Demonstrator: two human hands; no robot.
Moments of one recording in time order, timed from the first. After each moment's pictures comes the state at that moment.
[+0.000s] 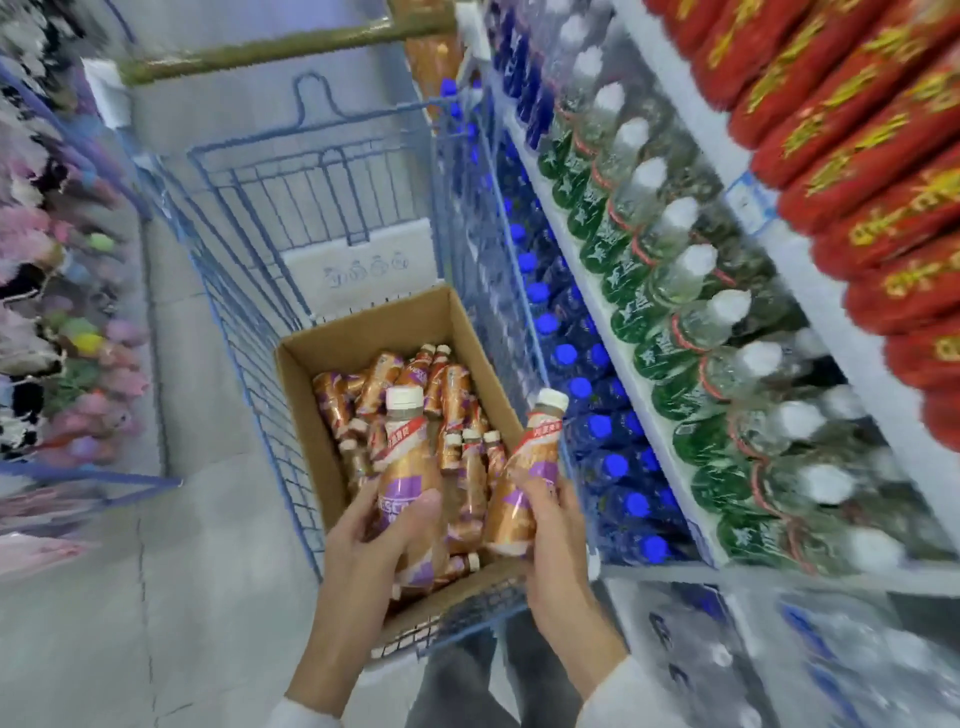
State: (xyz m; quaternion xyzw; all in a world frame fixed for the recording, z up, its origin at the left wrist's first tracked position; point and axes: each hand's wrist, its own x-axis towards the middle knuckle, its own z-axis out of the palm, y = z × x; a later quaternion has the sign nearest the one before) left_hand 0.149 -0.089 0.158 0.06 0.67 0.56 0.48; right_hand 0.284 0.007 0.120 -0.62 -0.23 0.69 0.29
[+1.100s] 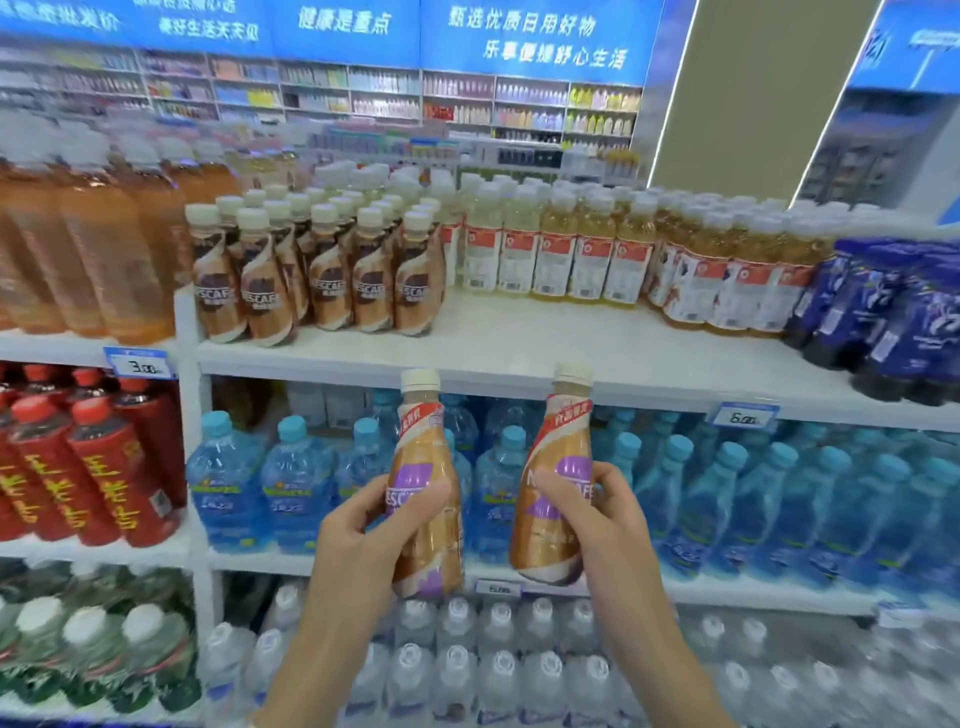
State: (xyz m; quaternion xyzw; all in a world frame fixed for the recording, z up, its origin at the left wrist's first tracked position) left_hand 0.708 -0.157 0.413 0.56 0.31 0.36 0.68; right_hand 0.859 -0.284 0.422 -0.60 -0.23 0.25 0.73
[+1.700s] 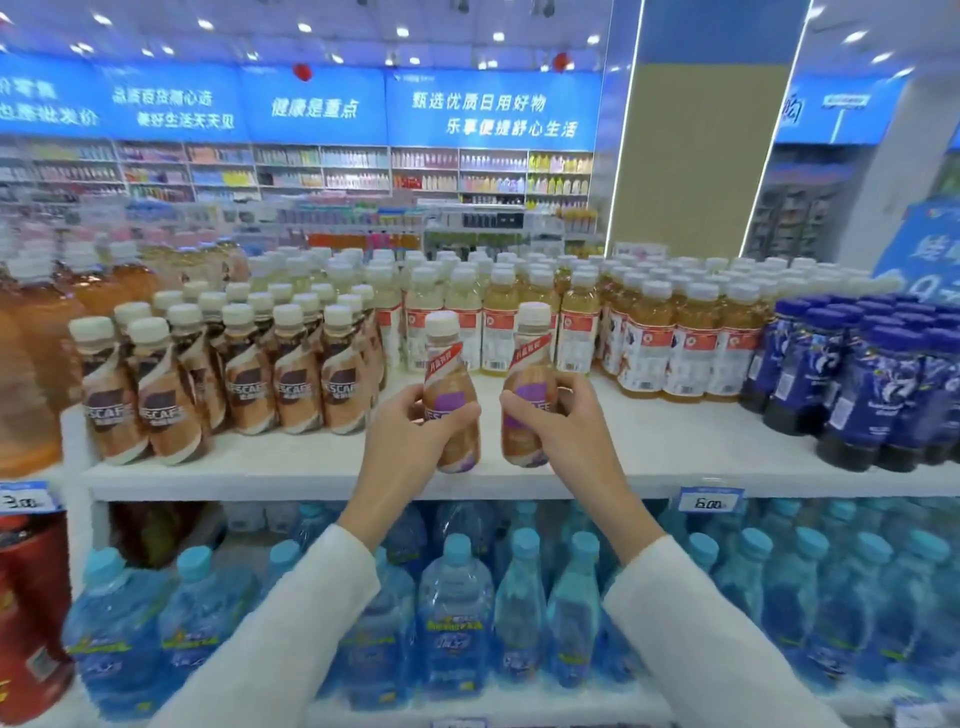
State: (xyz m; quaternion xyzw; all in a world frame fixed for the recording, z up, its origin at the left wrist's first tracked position) left_hand 0.909 -0.056 0.490 0.70 0.25 0.40 0.53; right_hand 1.034 -0.187 0.500 -0.64 -0.32 0.13 0.69
